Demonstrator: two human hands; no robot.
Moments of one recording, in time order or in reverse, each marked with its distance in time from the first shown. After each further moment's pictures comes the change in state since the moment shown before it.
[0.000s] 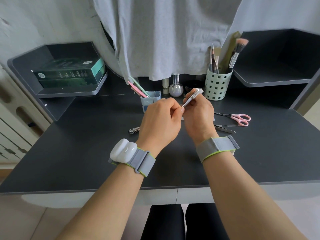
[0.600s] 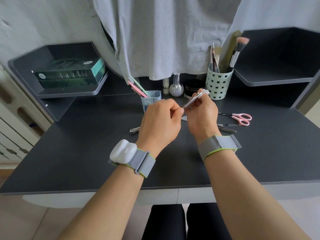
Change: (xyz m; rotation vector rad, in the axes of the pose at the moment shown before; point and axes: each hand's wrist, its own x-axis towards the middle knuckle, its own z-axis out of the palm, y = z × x) left_hand -0.001 -0.001 -0.001 0.017 -0.007 -0.017; right_hand 0.011 0.000 -0.005 0.109 0.137 0.005
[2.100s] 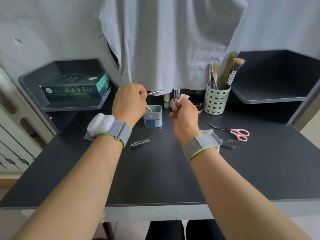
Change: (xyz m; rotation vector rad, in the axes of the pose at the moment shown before) left_hand 0.084 -0.042 -0.059 0.239 0.112 -0.107; right_hand 0.002 0.013 0.053 -0.338 -0.021 0.029
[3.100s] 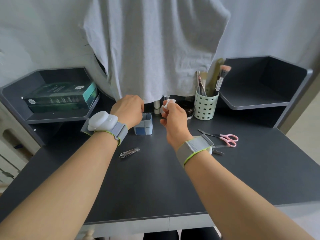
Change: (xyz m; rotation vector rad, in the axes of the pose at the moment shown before) left_hand 0.024 0.005 0.024 0.345 -0.314 0.124; right_hand 0.003 -0.009 0.000 -0.172 -0.058 -0.025
